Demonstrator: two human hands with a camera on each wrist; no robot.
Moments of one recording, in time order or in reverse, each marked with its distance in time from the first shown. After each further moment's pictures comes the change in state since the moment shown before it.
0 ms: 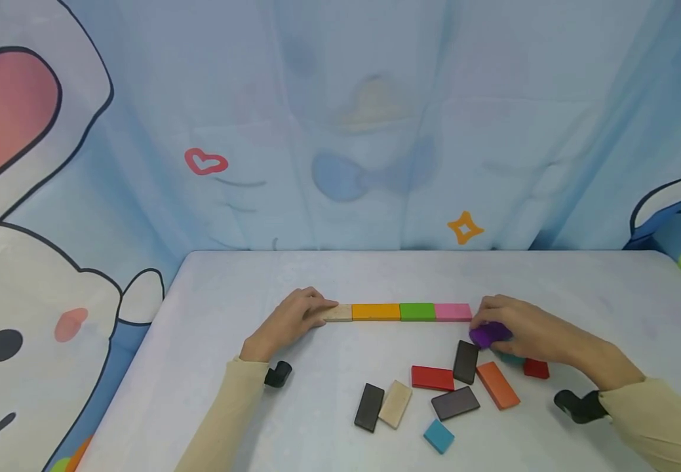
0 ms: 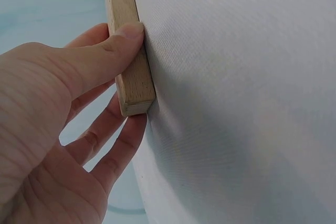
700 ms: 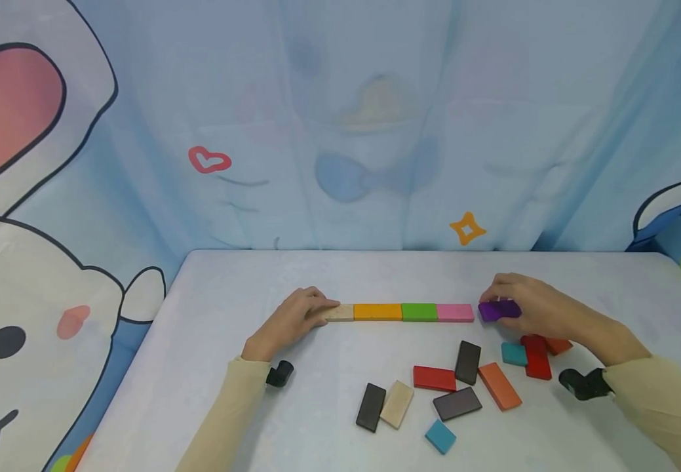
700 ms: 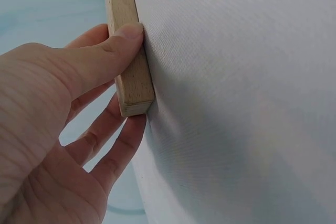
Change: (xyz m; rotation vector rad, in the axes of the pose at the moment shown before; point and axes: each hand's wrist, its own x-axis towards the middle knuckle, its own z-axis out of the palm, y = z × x) left_hand 0.000 -0.002 0.000 -0.017 0.003 0.005; right_hand 0.012 0.022 -0.018 -0.014 0.071 0.072
